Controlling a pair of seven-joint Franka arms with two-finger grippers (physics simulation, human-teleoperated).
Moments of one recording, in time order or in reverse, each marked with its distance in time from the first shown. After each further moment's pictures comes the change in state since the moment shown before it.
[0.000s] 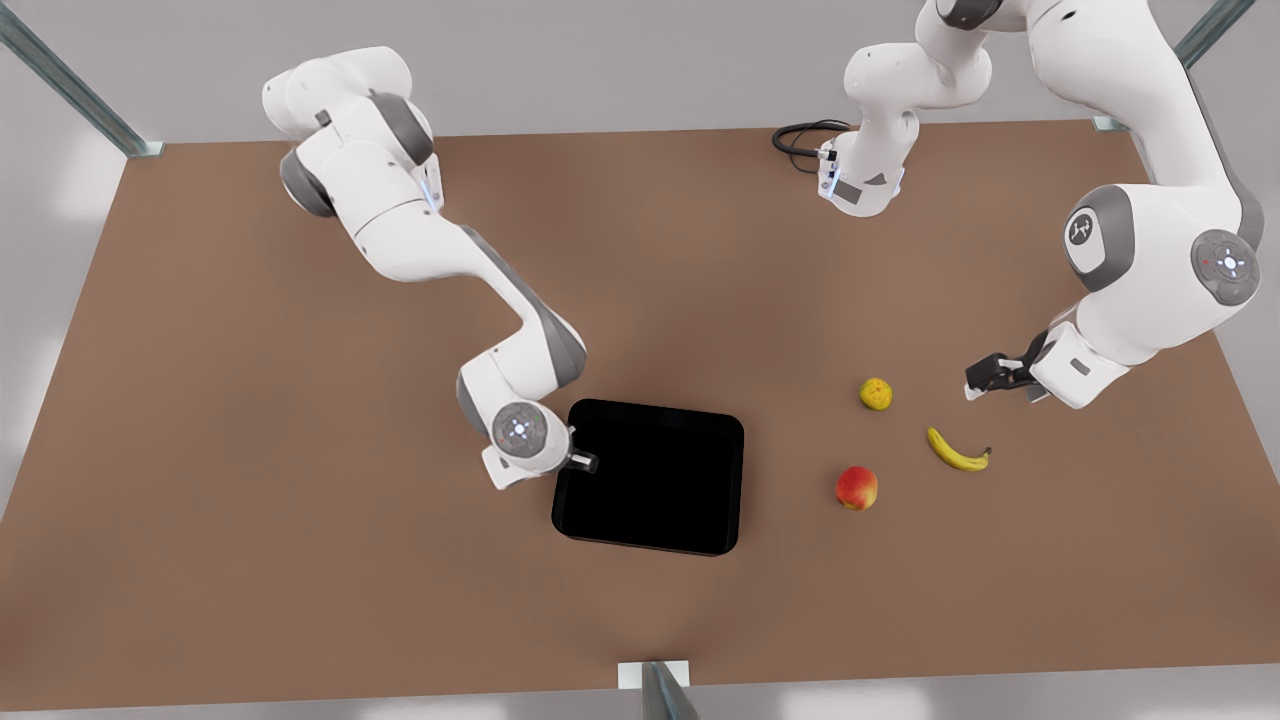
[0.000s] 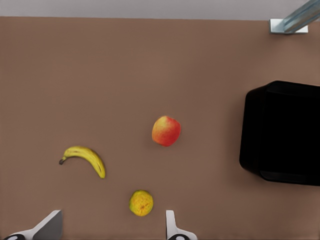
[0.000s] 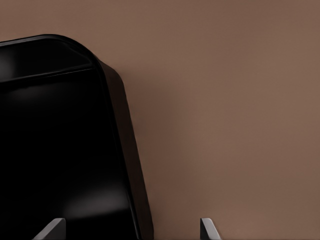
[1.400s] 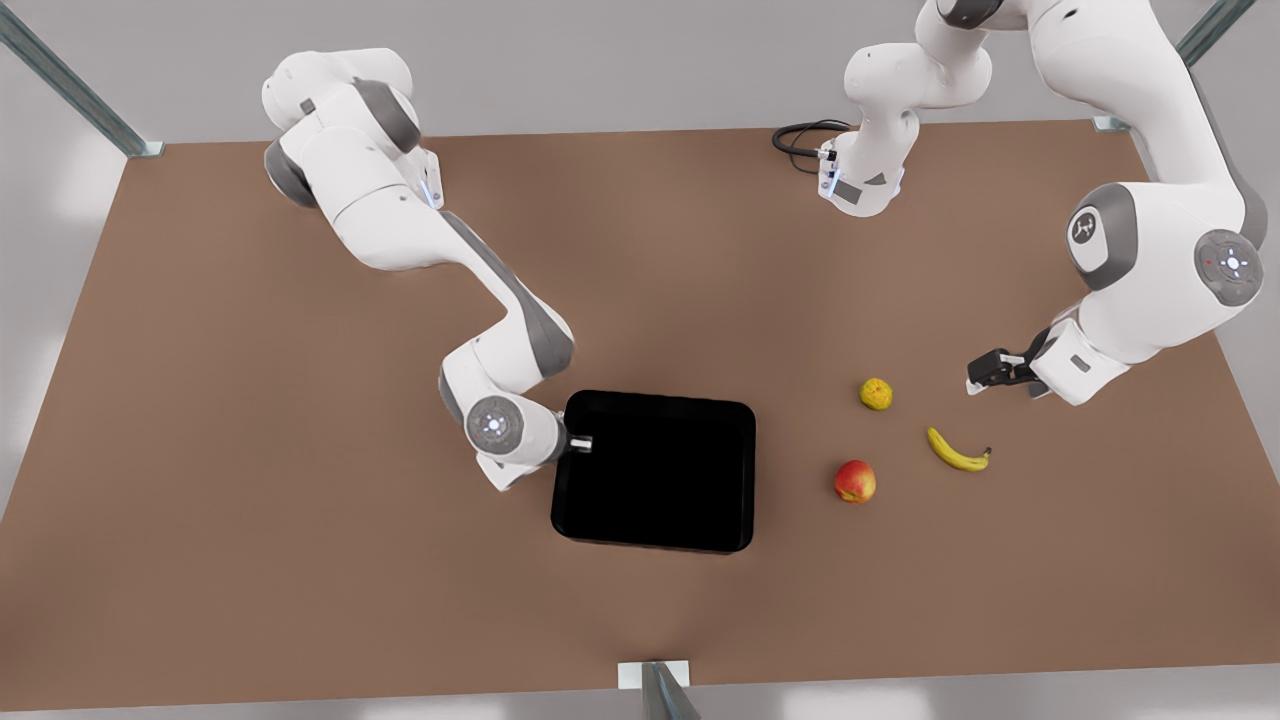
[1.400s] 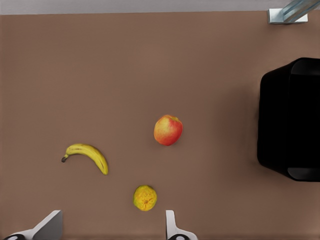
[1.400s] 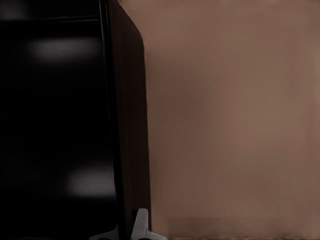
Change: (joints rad) left arm 0.003 -0.005 0.005 -0.004 0.003 -0.018 0.037; right arm -0.064 -0.096 0.057 -0.027 0.084 -0.052 -0.240
